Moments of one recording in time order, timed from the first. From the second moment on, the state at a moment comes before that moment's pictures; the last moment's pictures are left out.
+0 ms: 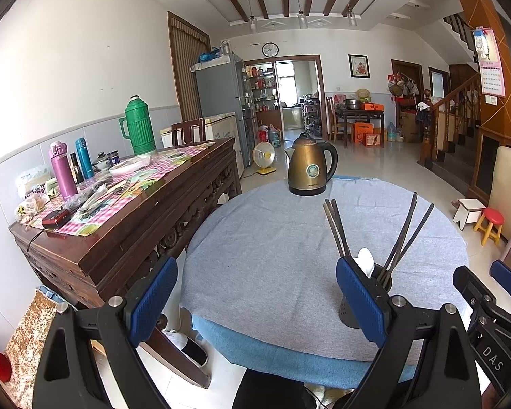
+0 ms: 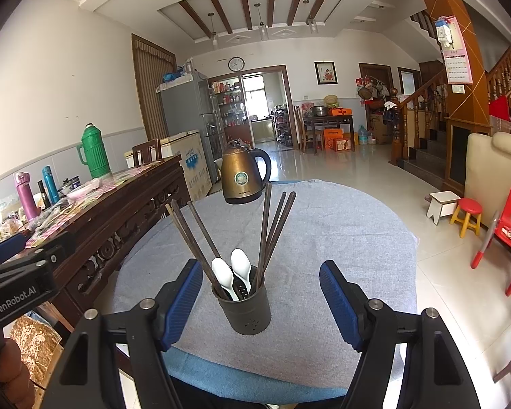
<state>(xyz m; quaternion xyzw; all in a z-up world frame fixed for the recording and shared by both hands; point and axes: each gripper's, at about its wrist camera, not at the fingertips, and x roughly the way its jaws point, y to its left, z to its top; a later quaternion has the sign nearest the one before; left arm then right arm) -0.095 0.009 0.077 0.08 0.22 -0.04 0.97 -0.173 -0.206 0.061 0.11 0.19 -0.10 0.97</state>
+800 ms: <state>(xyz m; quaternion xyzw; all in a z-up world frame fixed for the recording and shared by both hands) -0.097 0.014 0.071 0.06 0.23 -0.03 0.97 -0.171 -0.202 0.061 0.10 0.20 -0.11 0.97</state>
